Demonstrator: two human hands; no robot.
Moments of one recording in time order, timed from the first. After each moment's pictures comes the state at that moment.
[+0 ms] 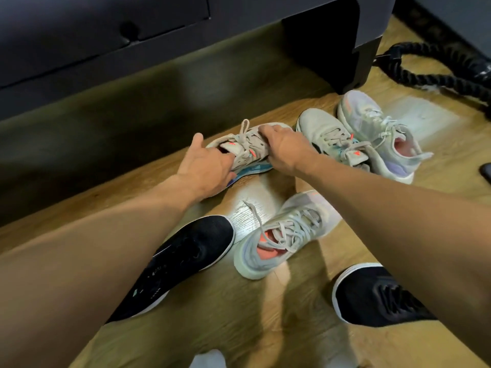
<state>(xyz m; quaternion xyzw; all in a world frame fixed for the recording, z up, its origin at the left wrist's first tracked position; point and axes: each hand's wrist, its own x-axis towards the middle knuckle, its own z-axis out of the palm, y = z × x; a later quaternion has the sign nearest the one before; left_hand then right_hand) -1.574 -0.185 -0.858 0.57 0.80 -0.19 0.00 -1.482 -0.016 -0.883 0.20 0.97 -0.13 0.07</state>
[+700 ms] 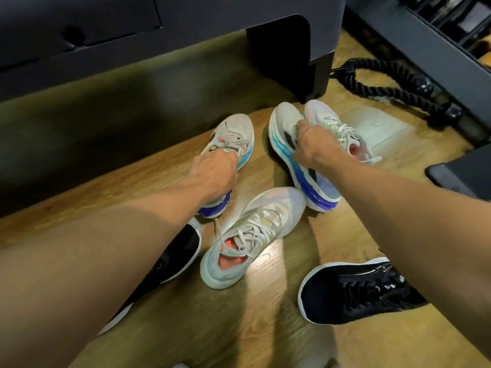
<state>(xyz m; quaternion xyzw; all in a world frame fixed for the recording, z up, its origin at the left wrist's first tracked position) -1.523 -0.121 -0.861 0.47 0.88 -0.03 0.13 -1.414 0.060 -0.853 0.41 0.90 -0.07 0.12</state>
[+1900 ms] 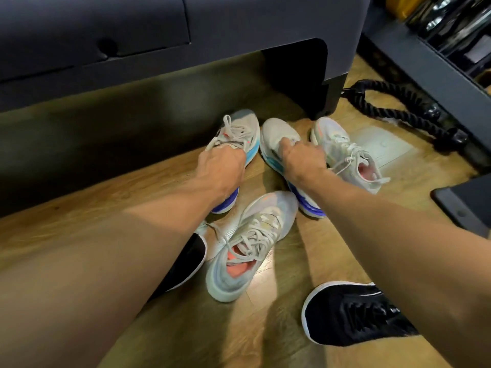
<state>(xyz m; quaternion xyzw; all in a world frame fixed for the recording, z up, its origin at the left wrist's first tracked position) -1.538 -0.117 -0.848 0.45 0.89 0.00 0.07 -1.444 0.033 -0.866 0.32 0.94 0.02 0.14</state>
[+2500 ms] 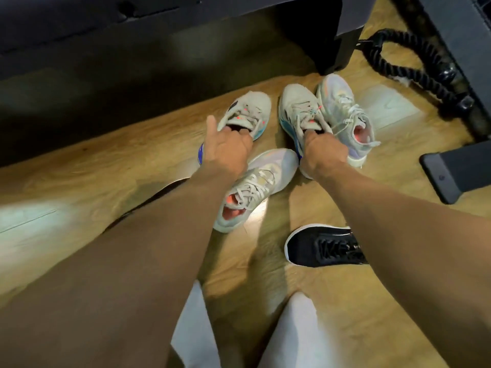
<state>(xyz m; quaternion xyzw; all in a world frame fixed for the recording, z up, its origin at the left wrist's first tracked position) -1.487 -0.150 -0.811 0.44 0.88 -0.11 0.14 -1.376 -0.001 -0.817 0.39 0.90 -0.03 0.21</state>
